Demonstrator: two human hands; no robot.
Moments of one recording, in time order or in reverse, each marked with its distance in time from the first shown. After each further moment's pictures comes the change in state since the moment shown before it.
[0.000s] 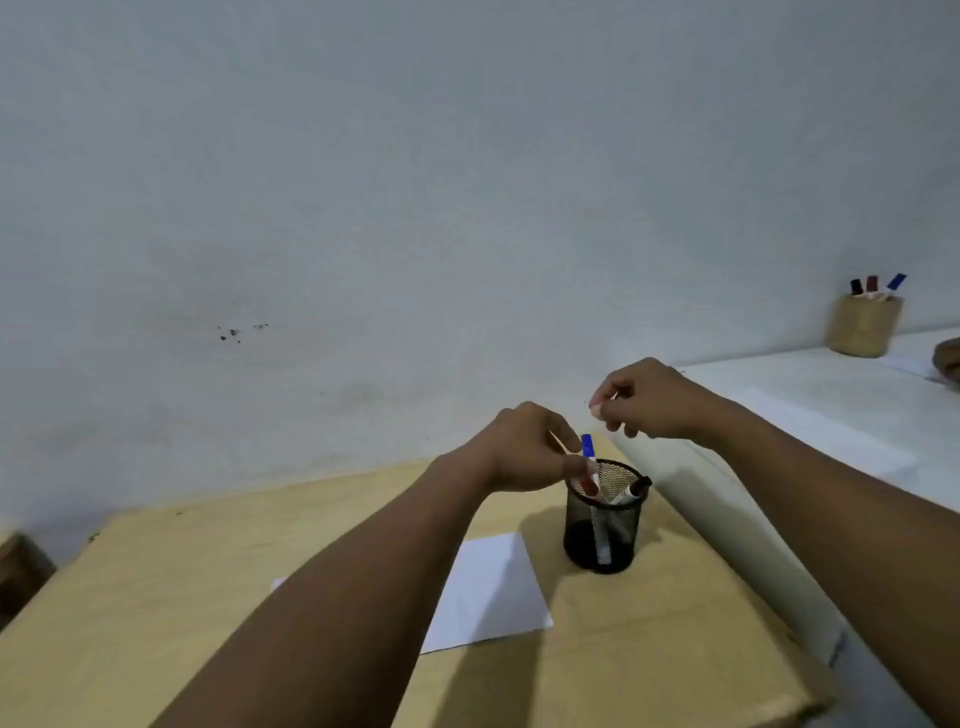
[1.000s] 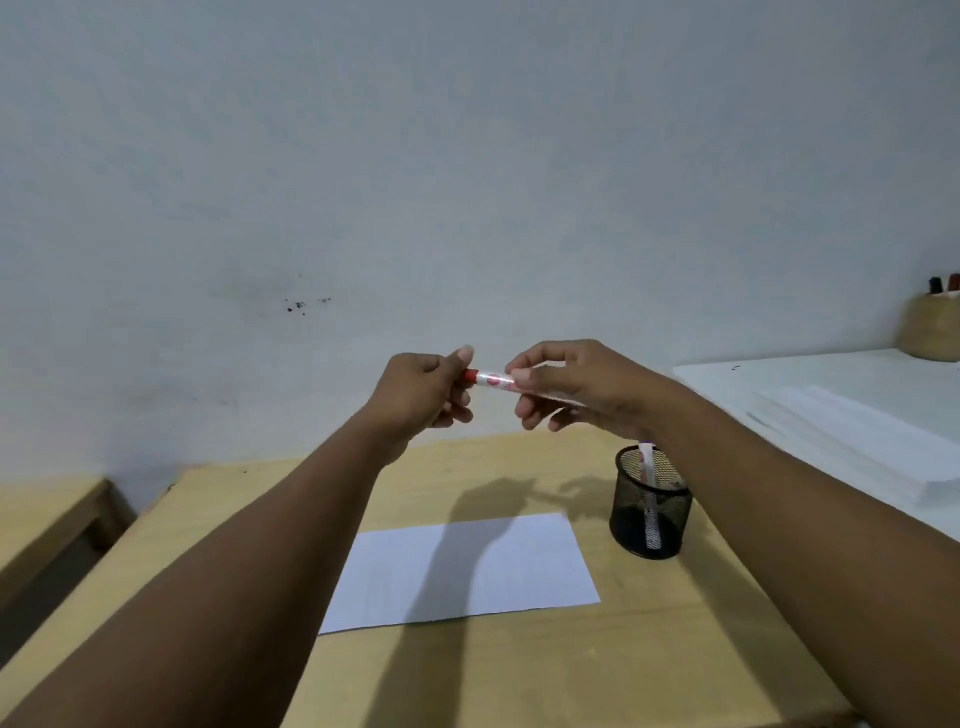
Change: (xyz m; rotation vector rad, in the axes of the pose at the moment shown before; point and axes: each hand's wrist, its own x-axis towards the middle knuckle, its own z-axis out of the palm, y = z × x) left_hand -0.070 -0.074 -0.086 -0.579 0.475 -0.185; right_hand -0.009 -0.096 0.063 0.609 -0.350 -0.145
